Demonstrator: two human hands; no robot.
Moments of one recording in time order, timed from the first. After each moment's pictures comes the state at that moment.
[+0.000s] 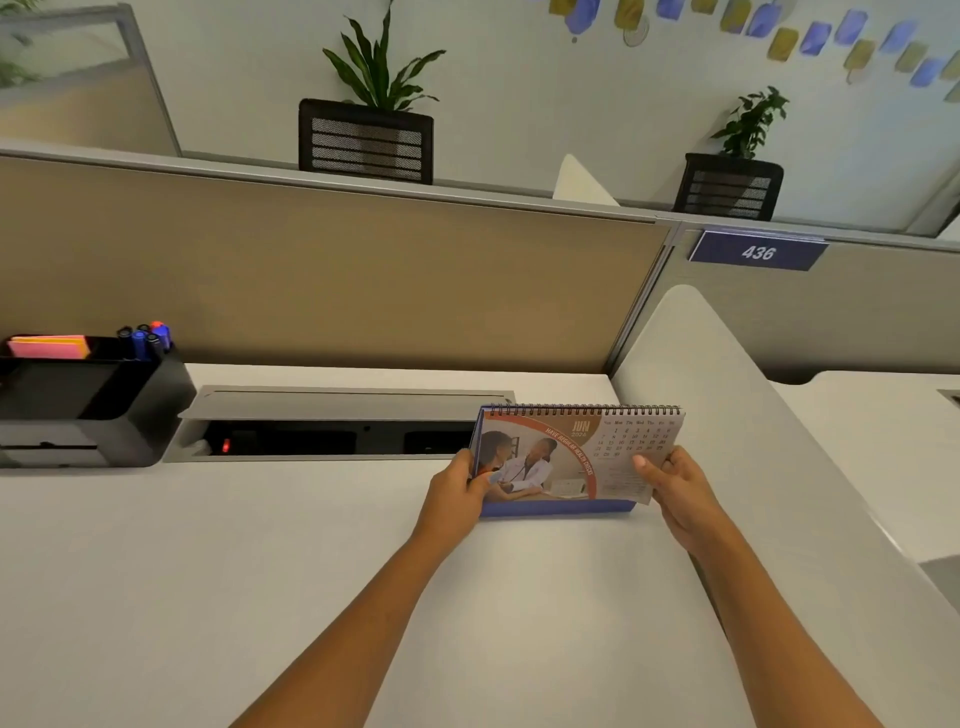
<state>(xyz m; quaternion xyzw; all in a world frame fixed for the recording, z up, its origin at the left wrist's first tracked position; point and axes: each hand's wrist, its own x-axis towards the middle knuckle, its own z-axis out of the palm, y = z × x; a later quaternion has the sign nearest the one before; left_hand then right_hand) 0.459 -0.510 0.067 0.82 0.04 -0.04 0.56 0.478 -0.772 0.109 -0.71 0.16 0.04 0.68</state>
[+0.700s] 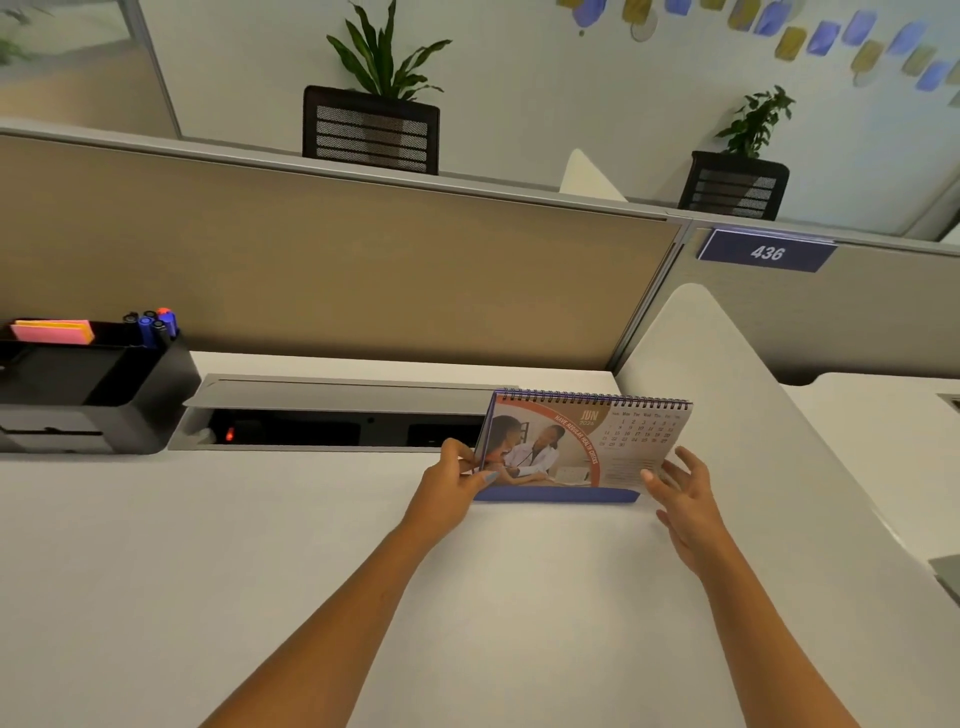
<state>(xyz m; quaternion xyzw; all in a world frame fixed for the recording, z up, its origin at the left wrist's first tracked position) 0.463 -0.491 0.066 0.83 0.05 -0.10 0.55 0.459 -0.766 0.102 -0.72 0.20 0.00 0.66</state>
